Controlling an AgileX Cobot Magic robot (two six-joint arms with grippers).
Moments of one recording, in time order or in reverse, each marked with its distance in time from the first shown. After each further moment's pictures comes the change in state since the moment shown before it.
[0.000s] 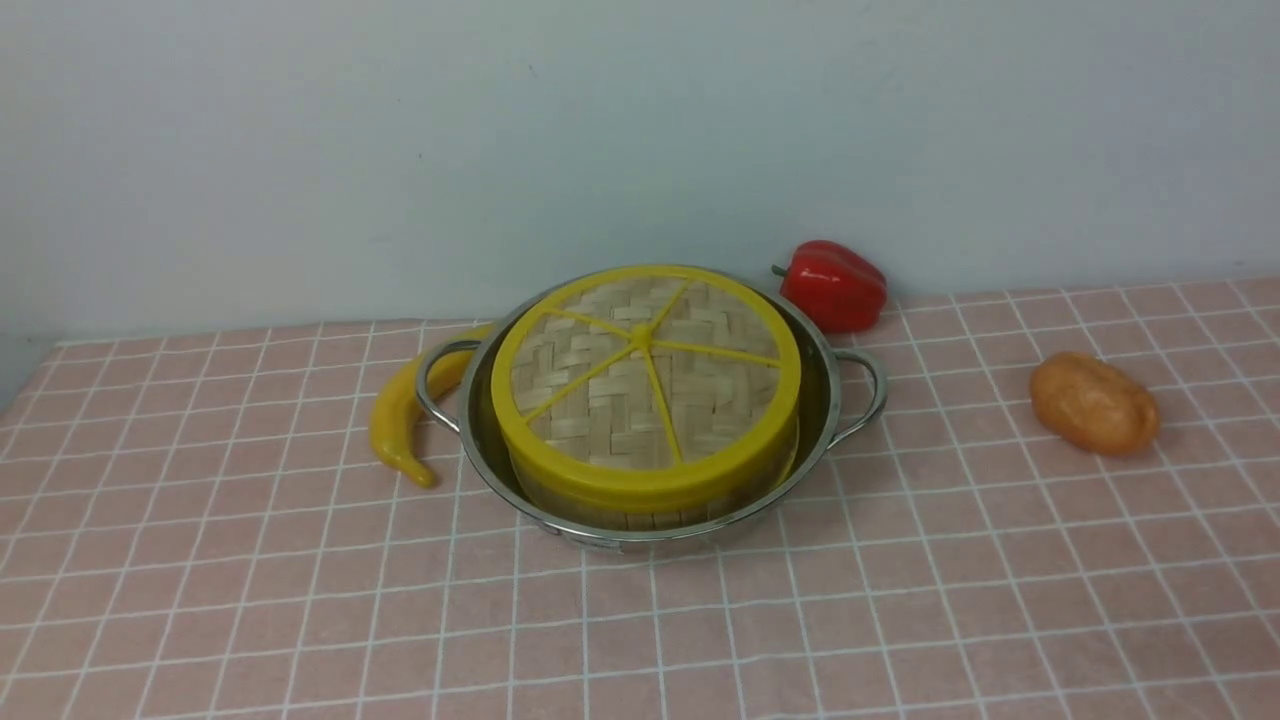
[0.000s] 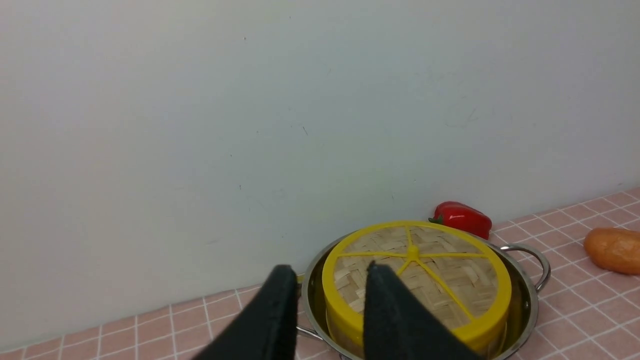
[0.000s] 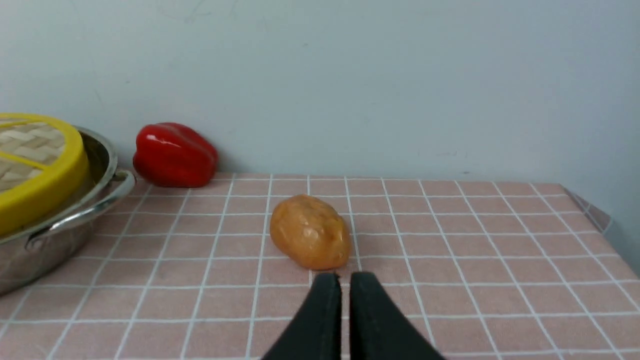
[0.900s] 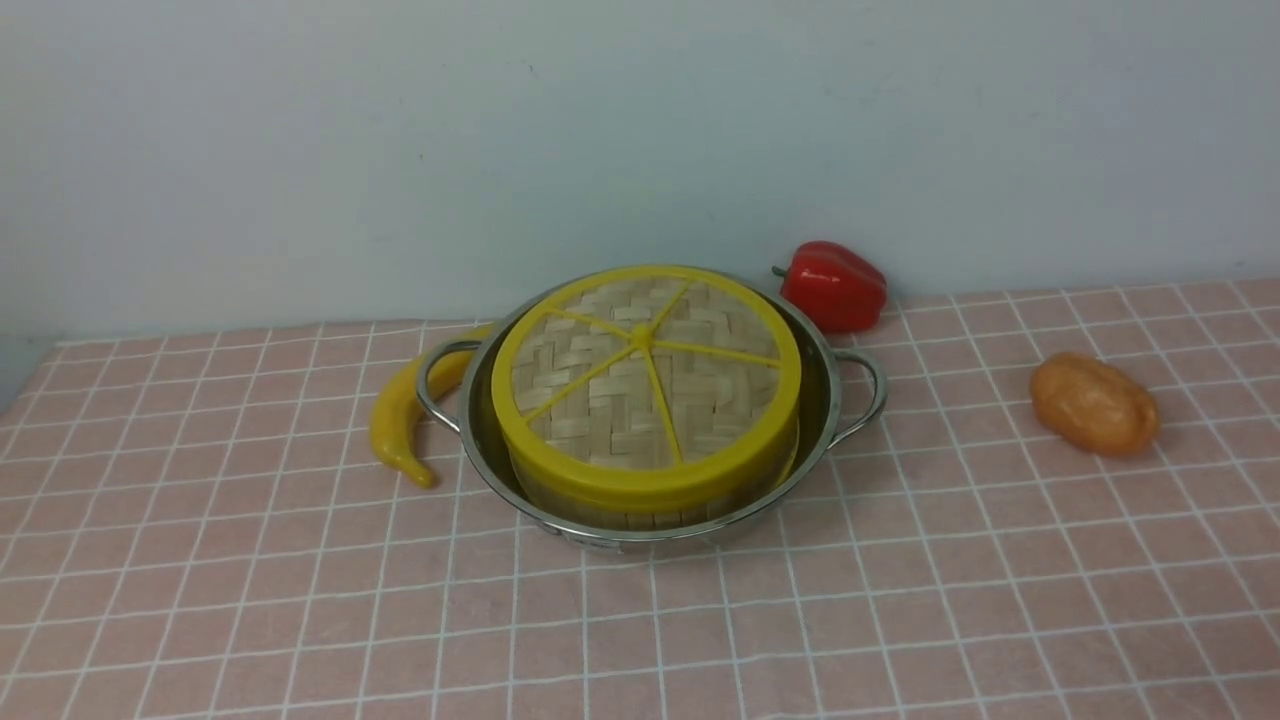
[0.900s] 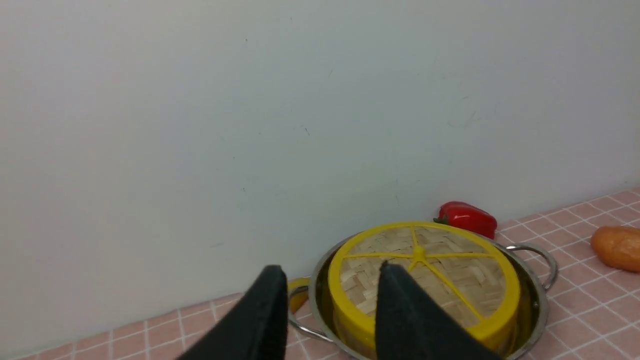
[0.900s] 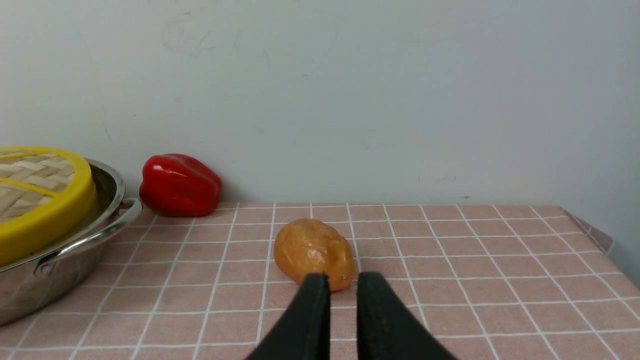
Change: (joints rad) right arm -0.001 -0.104 0.033 0.026 -0.009 0.000; left arm 0.030 -0.026 0.022 0.048 -0.008 0.044
